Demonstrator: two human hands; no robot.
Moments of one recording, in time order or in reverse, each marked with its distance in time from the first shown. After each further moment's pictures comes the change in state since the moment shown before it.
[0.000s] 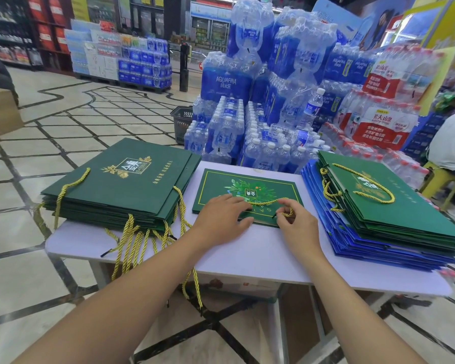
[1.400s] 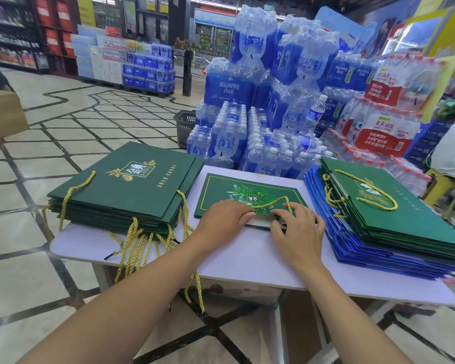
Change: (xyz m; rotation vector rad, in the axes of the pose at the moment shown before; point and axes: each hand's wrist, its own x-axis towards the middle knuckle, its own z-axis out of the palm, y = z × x) left_hand 0.004 -0.003 -0.001 -0.141 0.079 0.020; right_hand -0.009 -0.007 0.011 -0.627 0.146 -0.177
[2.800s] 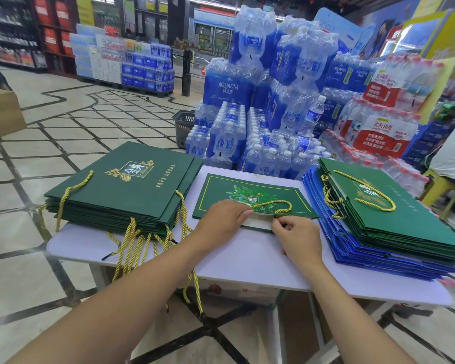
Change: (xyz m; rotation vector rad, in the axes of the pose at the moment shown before) left_hand 0.001 0.003 -0.003 -0.059 -0.029 -0.030; right_hand 0.001 -0.001 -0.015 0.375 -0.167 0.203
